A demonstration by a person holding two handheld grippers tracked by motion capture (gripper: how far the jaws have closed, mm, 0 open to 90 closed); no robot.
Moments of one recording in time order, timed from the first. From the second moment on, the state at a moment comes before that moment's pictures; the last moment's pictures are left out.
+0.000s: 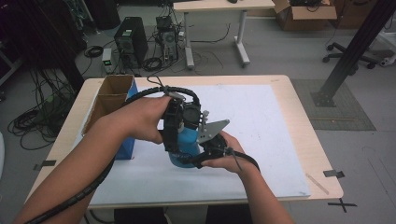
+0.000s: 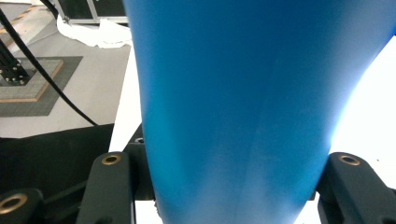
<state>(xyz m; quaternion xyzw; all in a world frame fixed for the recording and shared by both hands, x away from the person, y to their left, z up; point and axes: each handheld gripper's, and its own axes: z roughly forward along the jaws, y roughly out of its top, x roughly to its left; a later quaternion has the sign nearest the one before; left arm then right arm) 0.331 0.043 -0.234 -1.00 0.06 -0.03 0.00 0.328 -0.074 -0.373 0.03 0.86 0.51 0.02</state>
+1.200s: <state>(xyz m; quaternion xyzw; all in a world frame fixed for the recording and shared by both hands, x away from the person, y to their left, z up) 0.326 0.040 -0.230 -1.00 0.07 -0.04 0.01 0.326 -0.076 -0.370 0.03 0.86 0.51 0.03</state>
